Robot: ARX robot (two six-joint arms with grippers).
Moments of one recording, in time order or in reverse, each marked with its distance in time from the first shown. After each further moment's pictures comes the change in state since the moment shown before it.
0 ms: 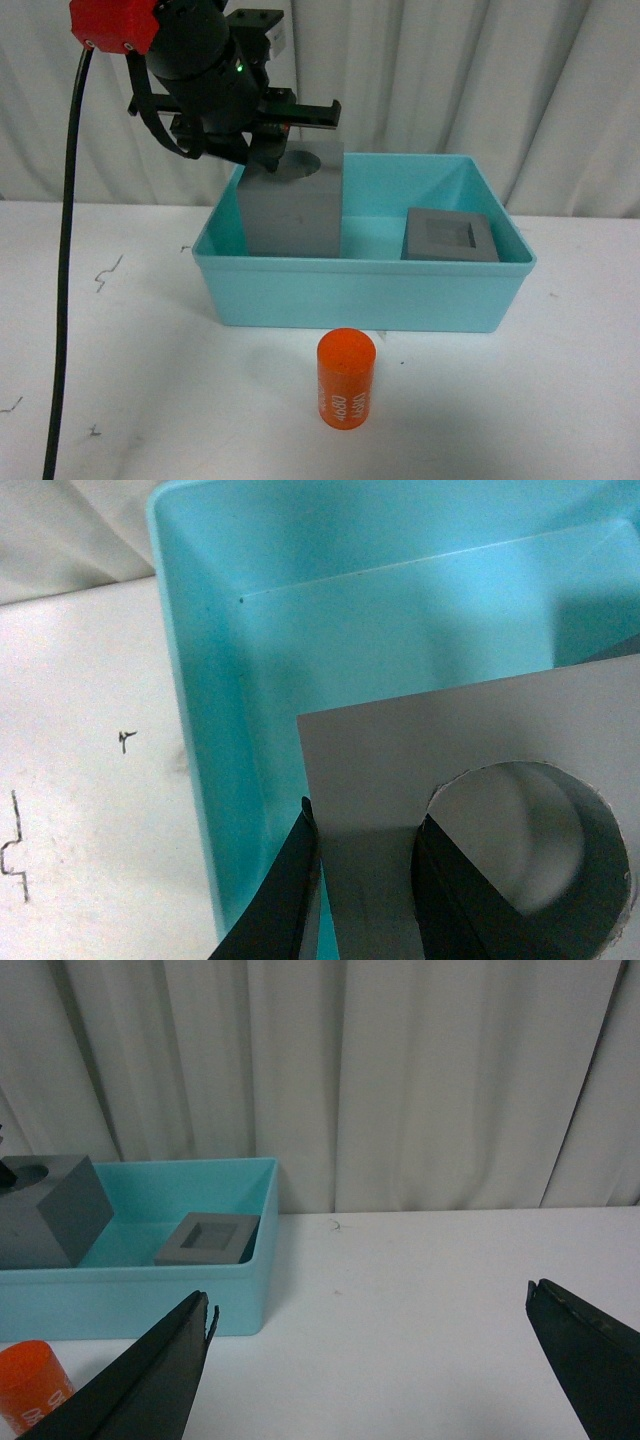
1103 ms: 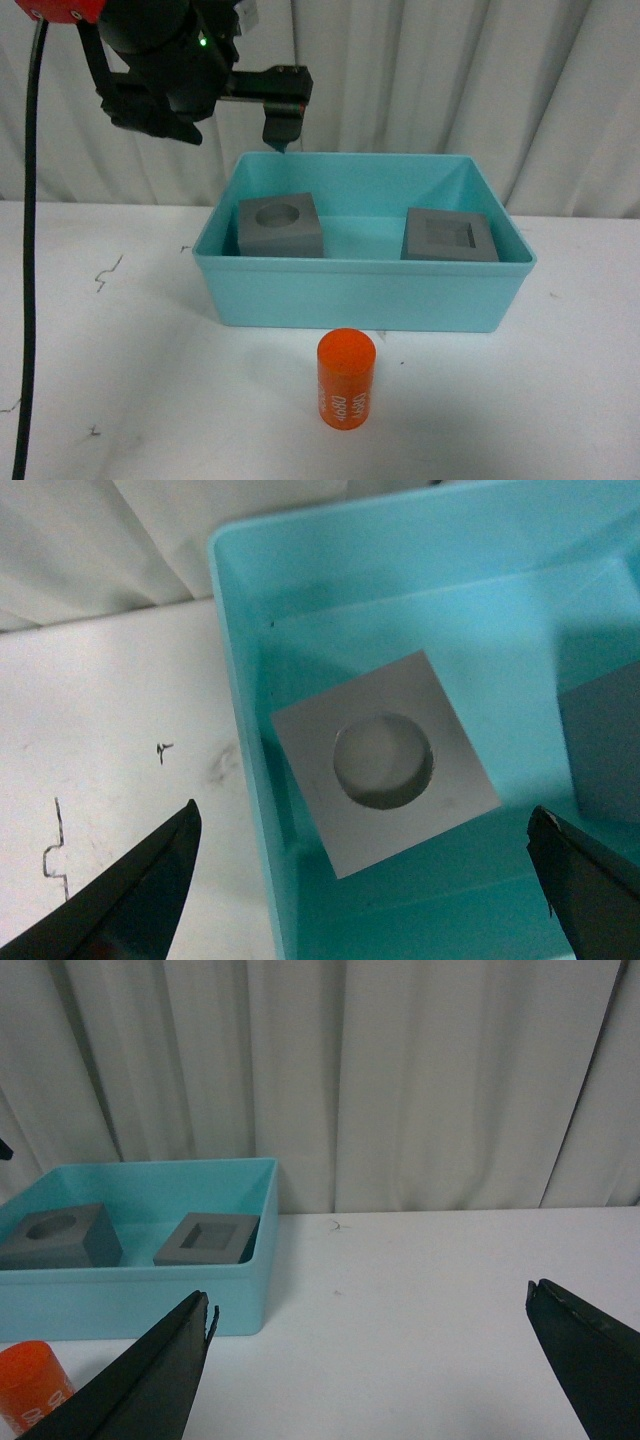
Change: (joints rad) left arm 0.047 -0.058 -0.027 0.019 0.035 0.021; right arm 0.000 0.000 0.000 0.000 0.000 0.000
